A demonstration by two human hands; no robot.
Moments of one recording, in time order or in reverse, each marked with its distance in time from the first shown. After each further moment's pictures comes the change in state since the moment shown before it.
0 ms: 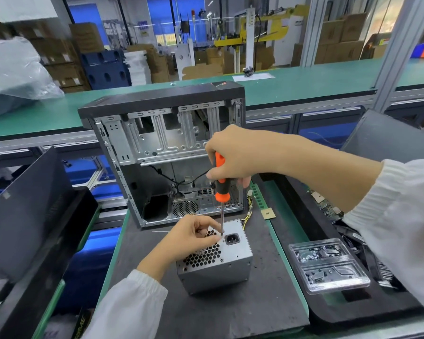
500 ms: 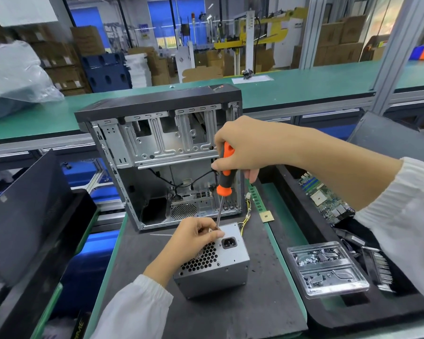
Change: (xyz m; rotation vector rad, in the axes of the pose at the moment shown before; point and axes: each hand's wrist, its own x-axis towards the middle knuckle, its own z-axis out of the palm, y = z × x) left_hand 0.008 0.007 0.016 0.024 0.116 -0.061; right_hand -0.006 0.020 -0.013 0.045 0.081 0.031
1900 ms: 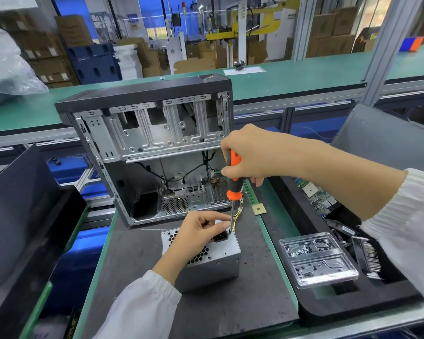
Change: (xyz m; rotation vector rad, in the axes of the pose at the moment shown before) left_hand 0.009 0.004 0.031 -0.212 0.074 0.085; right_hand -0.021 0.016 0.022 -0.109 0.006 0.046
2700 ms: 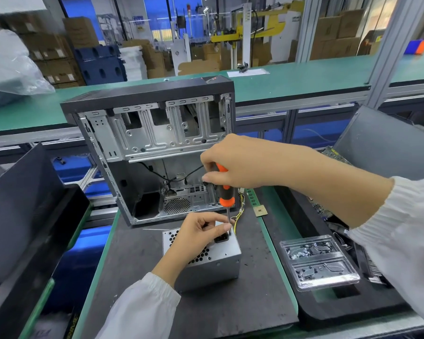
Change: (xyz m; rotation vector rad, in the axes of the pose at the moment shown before) left_hand -0.004 -0.001 0.000 -0.024 0.012 0.016; right_hand 0.007 -0.012 0.007 -0.080 0.024 -0.271
